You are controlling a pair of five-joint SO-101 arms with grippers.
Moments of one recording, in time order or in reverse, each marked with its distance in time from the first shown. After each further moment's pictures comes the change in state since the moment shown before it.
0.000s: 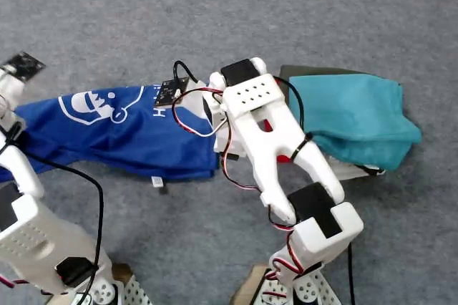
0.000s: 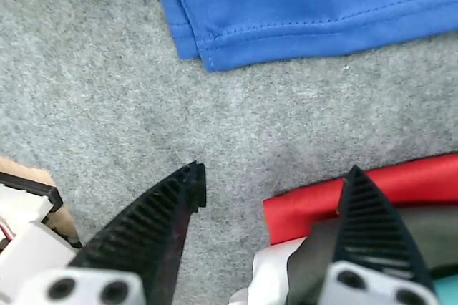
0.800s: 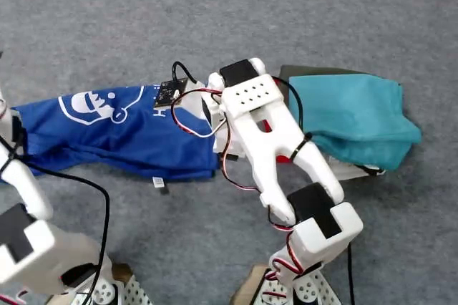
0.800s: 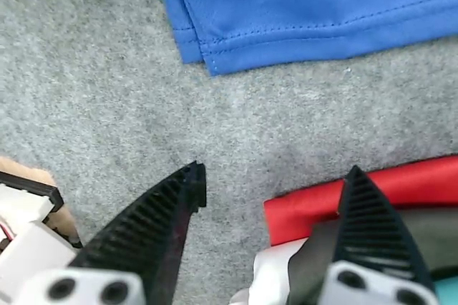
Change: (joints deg) left arm 0.0 -13.9 5.8 20.7 39.4; right arm -0.4 0.0 0.0 0.0 0.0
